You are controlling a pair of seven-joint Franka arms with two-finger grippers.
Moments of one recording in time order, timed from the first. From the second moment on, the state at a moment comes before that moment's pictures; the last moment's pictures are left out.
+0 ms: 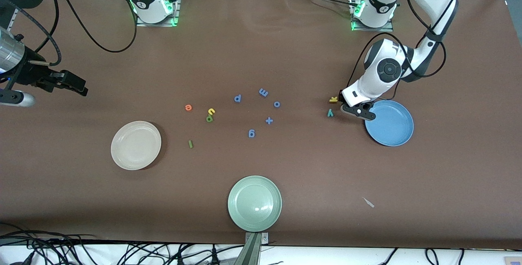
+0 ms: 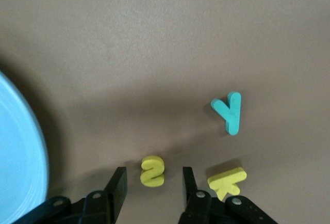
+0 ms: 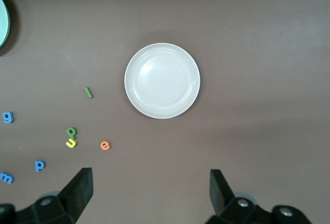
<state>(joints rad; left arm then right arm) 0.03 0.36 -0.32 -2.34 0.10 2.62 -0.06 0.06 0.13 0.00 -1.52 0.01 1.65 0.16</state>
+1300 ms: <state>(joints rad) 0.03 0.39 -0.32 -2.34 0.12 2.64 -0.06 0.06 0.13 -0.01 -1.52 0.01 1.66 0.16</state>
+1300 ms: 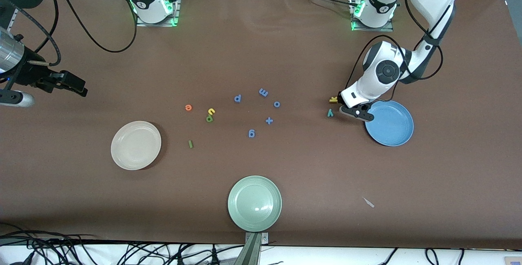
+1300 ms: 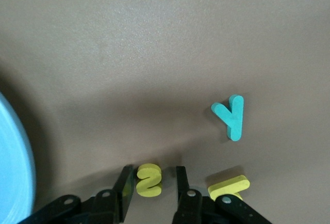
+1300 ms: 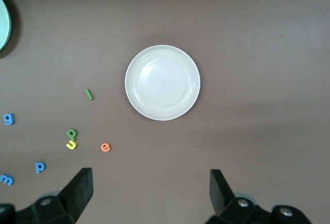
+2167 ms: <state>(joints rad) 0.03 0.39 -0.32 -2.32 0.19 2.64 -0.15 0.06 0.14 0.00 -1.52 0.01 1.65 0.14</state>
